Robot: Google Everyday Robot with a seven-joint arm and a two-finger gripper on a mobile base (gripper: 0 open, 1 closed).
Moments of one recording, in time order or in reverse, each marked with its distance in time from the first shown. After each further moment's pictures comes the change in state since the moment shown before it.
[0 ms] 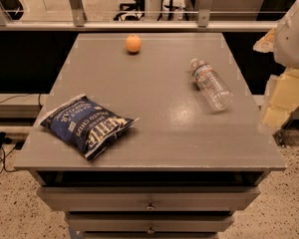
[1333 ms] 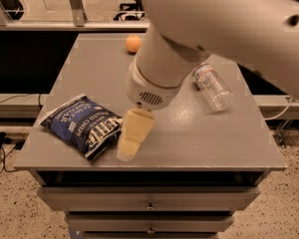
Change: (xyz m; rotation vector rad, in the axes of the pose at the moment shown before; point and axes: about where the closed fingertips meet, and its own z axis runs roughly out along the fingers) arm -0.210 0.077 0.098 -0.104 -0.205 -0.076
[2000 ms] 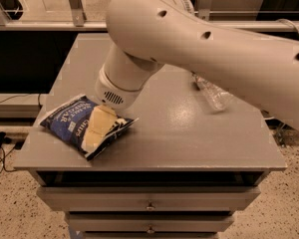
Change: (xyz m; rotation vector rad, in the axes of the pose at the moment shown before) arm -0.057 -0.020 0.070 -0.056 -0.093 0.103
